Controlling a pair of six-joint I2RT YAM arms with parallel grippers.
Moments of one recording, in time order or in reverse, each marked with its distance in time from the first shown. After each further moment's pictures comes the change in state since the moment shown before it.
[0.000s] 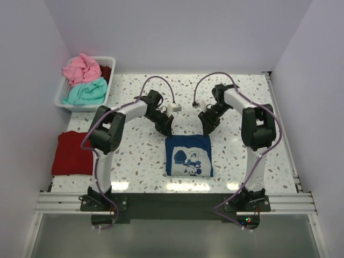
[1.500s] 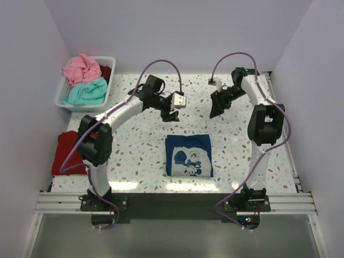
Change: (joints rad) left arm -0.088 -0.240 0.034 0.193 -0.079 0.526; right arm -0.175 0.104 0.393 -0.163 -0.156 -0.045
